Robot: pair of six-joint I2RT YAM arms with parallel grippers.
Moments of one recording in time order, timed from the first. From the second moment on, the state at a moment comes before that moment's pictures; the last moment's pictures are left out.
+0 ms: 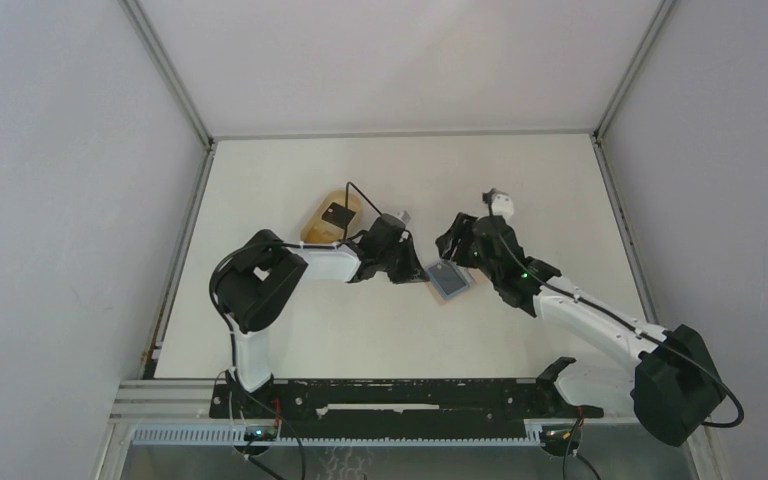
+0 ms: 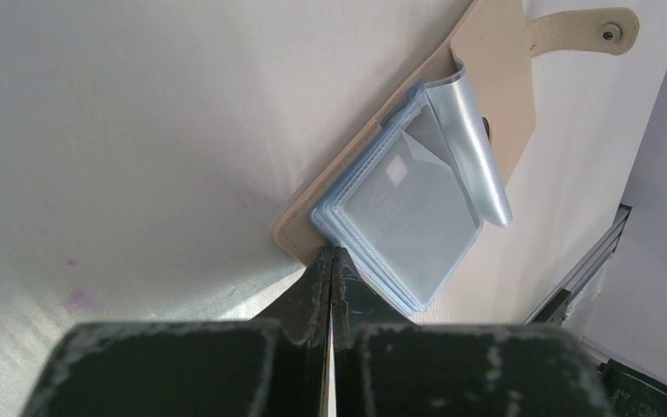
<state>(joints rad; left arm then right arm) -0.75 1.93 1.02 0.09 0.25 -0.88 0.61 1.16 0.69 -0.05 0.24 0.73</state>
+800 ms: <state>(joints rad) -0.75 1.92 1.03 0.07 0.23 -0.88 0.75 1.42 0.65 -0.17 -0.03 0.58</state>
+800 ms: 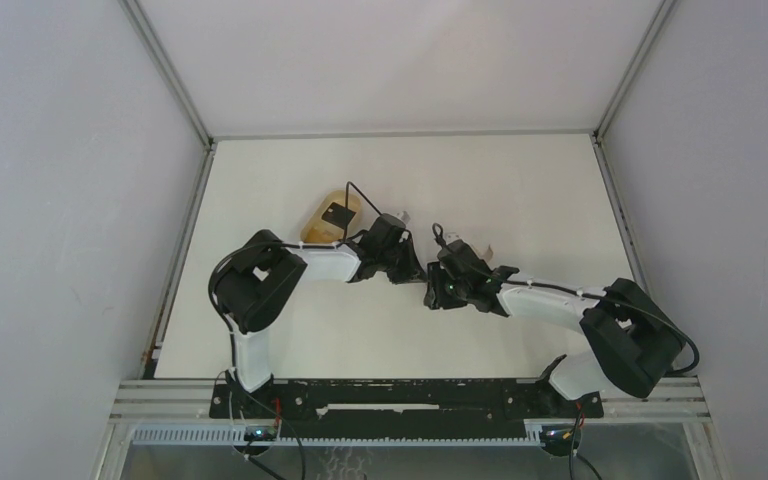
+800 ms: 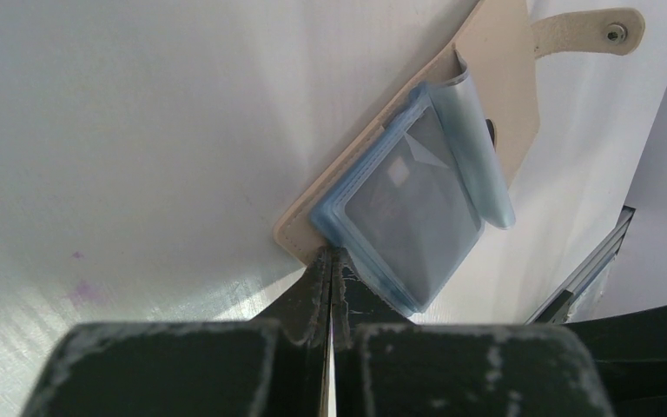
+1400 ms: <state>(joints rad) -0.75 1.92 1.03 0.07 0.23 -0.88 0.71 1.41 0.66 -0.14 0.14 0.55</state>
